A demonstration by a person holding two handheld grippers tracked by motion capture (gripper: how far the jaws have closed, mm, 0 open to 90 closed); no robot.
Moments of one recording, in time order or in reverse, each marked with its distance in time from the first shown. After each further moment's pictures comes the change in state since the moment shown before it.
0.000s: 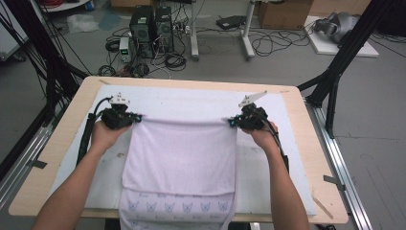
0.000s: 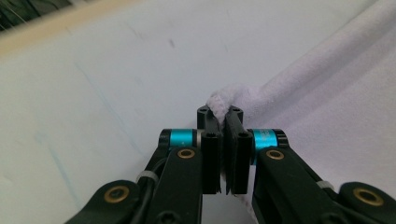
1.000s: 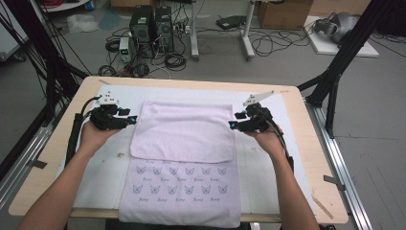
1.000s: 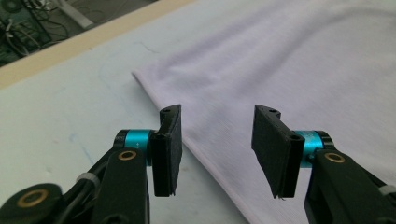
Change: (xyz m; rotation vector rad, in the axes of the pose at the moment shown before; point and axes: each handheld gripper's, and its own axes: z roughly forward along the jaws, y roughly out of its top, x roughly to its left) left arm -0.005 -0.035 -0.023 -0.034 -0.054 0.022; right arm 0.022 -0.012 -0.015 -0.040 0.002 0.040
